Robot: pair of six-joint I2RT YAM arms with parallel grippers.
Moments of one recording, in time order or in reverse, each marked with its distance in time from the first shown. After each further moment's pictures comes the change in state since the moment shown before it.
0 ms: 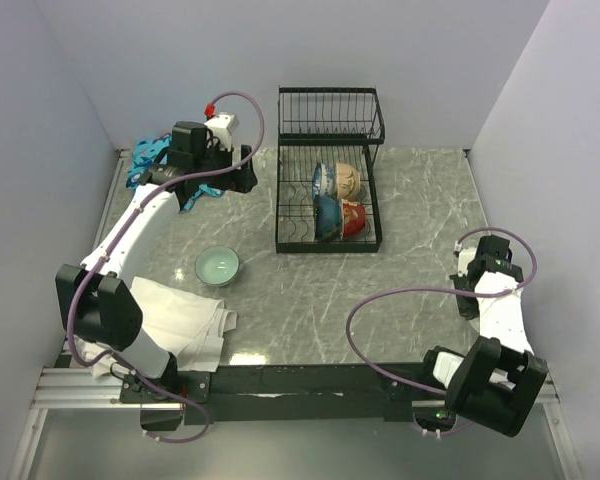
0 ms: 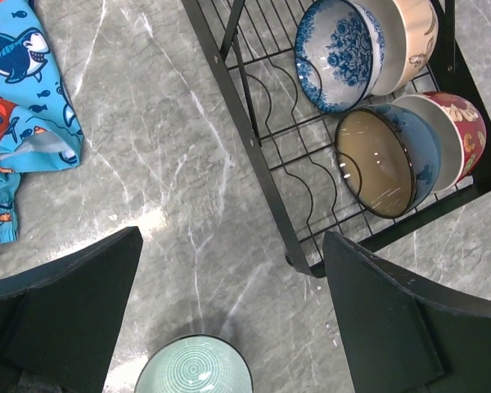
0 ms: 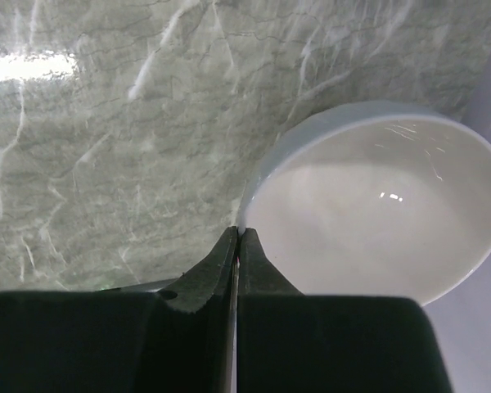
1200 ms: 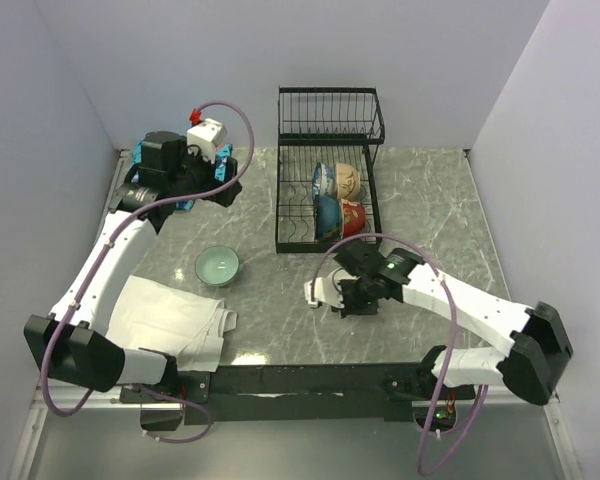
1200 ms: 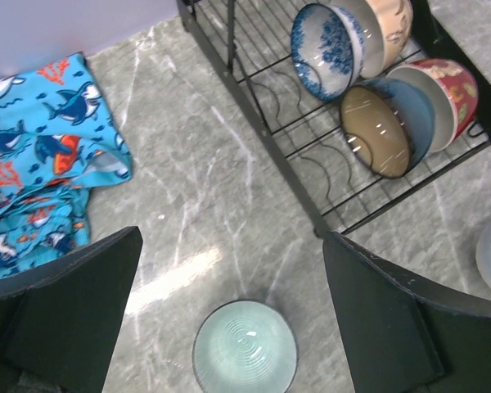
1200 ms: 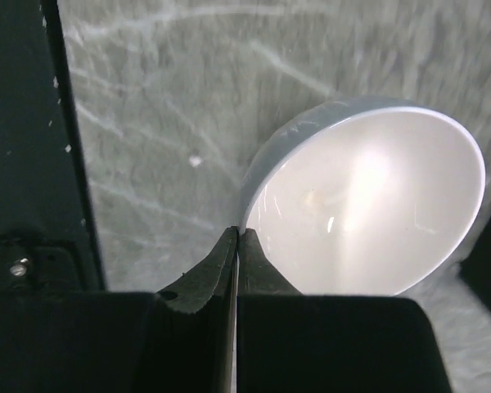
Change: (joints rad) left arm 0.027 -0.235 -0.111 -0.015 0.049 0.198; right arm 1.225 0.122 0.218 -0.059 -0.313 -0.379
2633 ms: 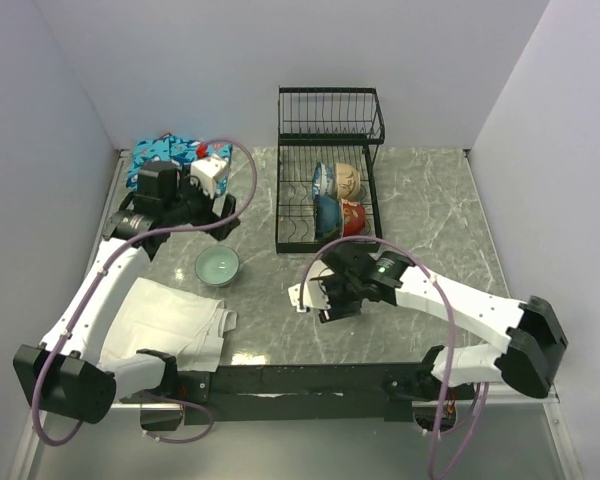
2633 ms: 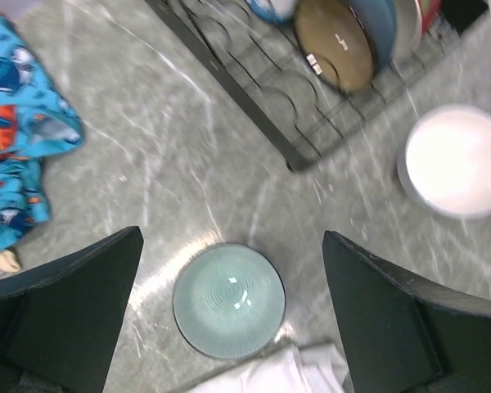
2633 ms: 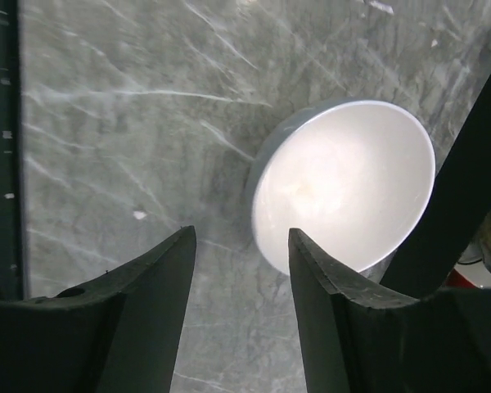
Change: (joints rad) left arm 0.013 -0.156 -0.201 -0.036 0.117 0.122; right arm 0.107 0.071 0.040 0.166 0.026 -0.108
